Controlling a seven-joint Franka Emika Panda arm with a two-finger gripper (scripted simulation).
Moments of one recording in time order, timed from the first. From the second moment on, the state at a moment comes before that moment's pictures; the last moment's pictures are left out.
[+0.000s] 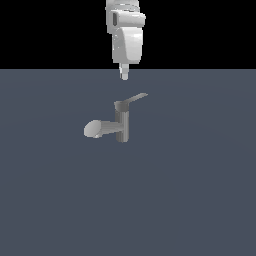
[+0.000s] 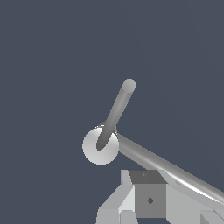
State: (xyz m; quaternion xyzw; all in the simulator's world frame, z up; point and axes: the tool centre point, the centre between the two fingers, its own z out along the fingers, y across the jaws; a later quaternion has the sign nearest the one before) arm 0.036 0.013 0.265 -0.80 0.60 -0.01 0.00
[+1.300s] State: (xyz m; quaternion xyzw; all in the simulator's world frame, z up) arm 0.102 -0.063 0.181 -0.65 0.76 0.00 0.00
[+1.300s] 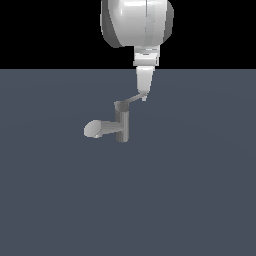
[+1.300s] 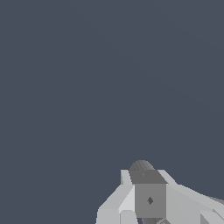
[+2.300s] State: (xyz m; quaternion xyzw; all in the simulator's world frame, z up) arm 0.059 -0.055 0.191 -0.65 0.76 -0.01 0.01
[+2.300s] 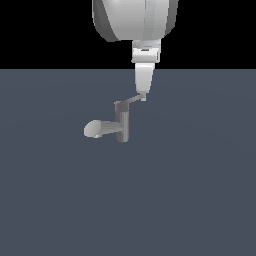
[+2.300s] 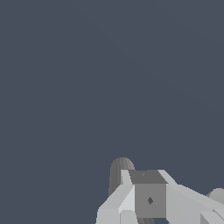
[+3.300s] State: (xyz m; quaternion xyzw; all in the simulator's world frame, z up) arm 0.017 -0.031 0.199 -0.65 0.76 -0.02 0.02
